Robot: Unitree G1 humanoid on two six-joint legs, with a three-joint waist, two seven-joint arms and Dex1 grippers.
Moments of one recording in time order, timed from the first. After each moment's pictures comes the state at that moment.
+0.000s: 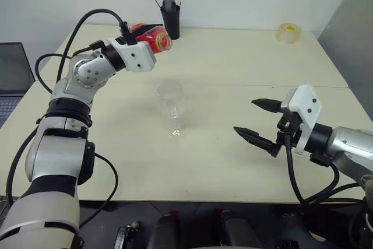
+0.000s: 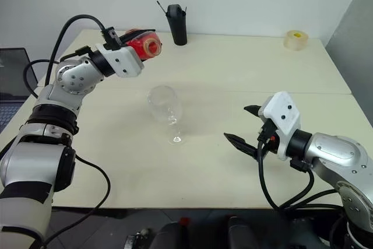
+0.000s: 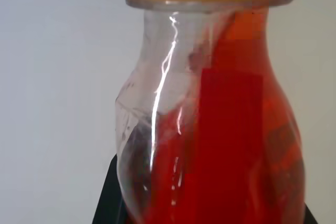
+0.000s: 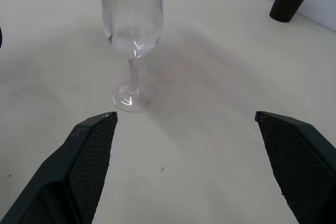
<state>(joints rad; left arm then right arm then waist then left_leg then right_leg) -1.16 0.68 -0.16 1.05 0.37 -1.02 -0.42 -0.31 -0.72 -0.21 -0.85 0.73 1.06 0.52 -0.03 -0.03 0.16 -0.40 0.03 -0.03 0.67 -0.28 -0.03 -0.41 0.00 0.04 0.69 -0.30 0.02</state>
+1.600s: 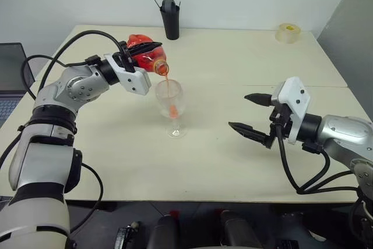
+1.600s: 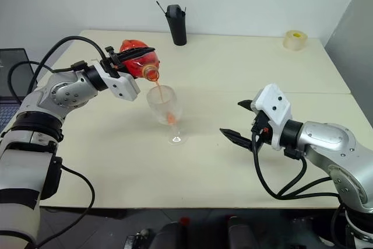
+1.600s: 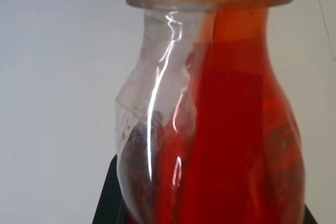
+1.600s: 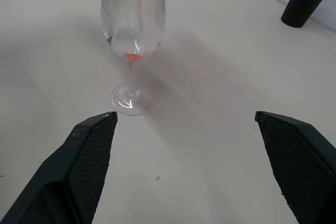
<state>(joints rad) -1.10 0.78 -0.23 1.03 0.57 -1.18 -0.22 -0.40 -0.77 -0.09 -0.74 0.70 0.97 0.55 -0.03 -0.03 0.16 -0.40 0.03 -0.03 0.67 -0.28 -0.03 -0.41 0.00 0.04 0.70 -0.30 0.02</state>
